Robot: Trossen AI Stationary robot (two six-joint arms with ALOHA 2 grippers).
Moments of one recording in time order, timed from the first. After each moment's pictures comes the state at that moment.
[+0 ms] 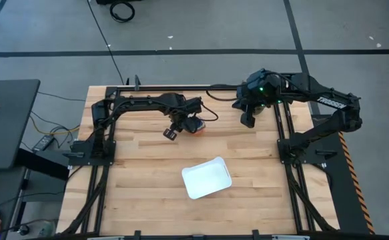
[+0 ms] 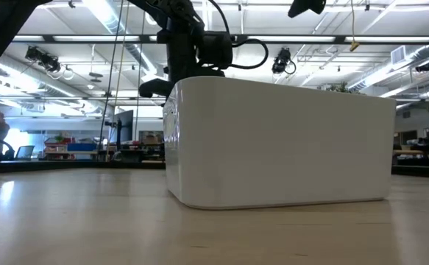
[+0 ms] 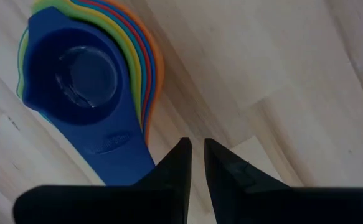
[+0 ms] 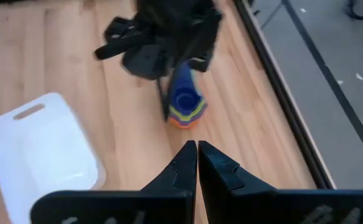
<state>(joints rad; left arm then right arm) 0.28 1.98 1.58 -1.01 0.01 0.87 -0.18 1.29 1.61 -1.14 0.07 0.03</state>
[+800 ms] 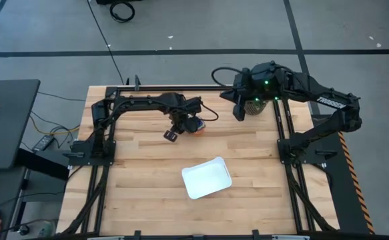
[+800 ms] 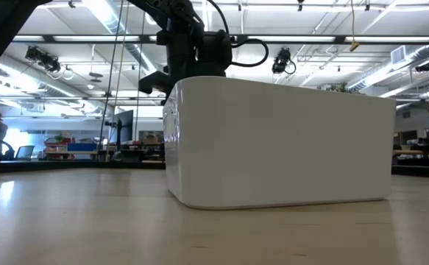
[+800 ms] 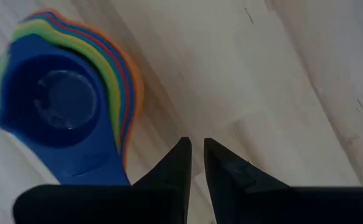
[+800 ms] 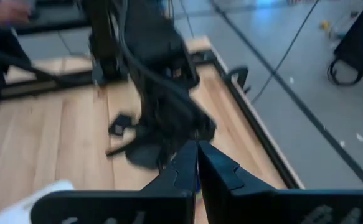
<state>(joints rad) 0.28 1.98 1.58 -1.02 0.12 0.85 -0.18 1.29 1.61 -0.82 0.08 0.04</state>
